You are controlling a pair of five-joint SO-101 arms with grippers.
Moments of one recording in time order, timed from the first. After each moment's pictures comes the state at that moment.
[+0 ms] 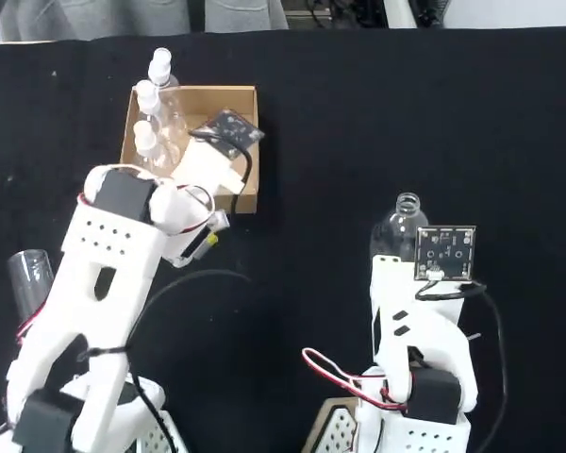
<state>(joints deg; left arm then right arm) 12.8 -26.4 14.5 88.7 -24.3 8.0 -103.0 79.3 58.4 7.3</state>
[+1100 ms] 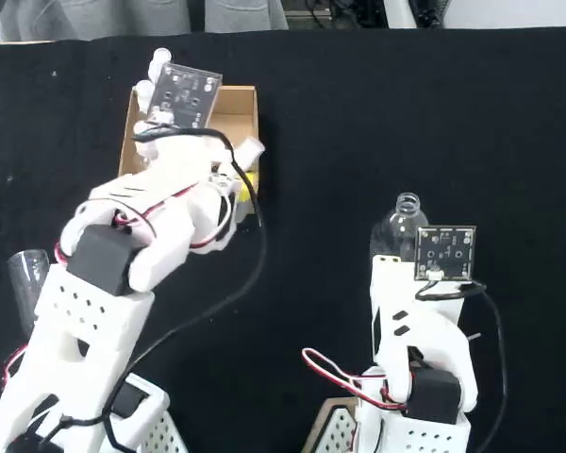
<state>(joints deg) 20.9 -40.9 15.8 69.9 5.6 8.0 -103.0 79.3 58.4 7.3</state>
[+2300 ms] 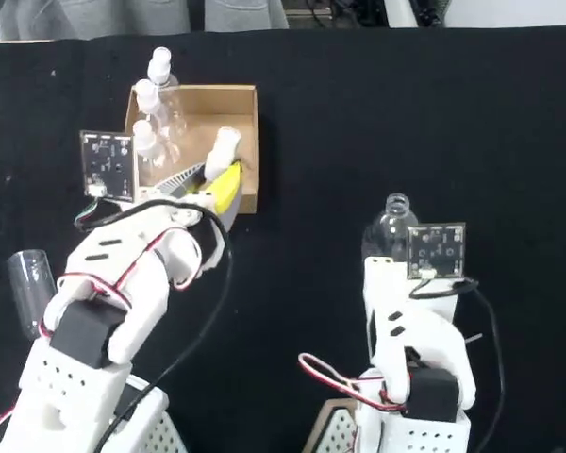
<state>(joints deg) 19.2 -66.0 44.8 45.8 18.9 4.6 -103.0 80.2 58.4 7.4</state>
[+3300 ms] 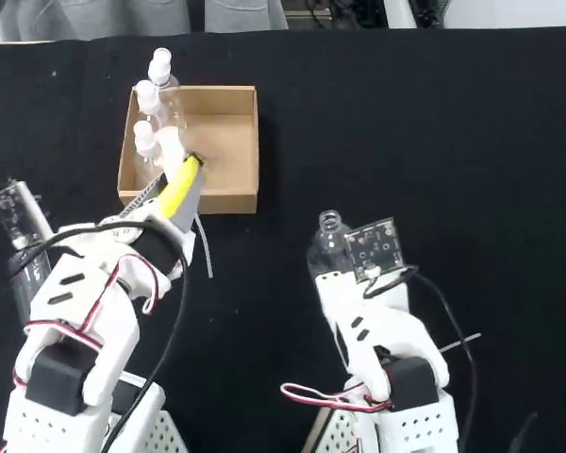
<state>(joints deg) 13.0 -81.5 50.9 45.8 41.9 -12.7 -103.0 87.6 57.1 7.4</state>
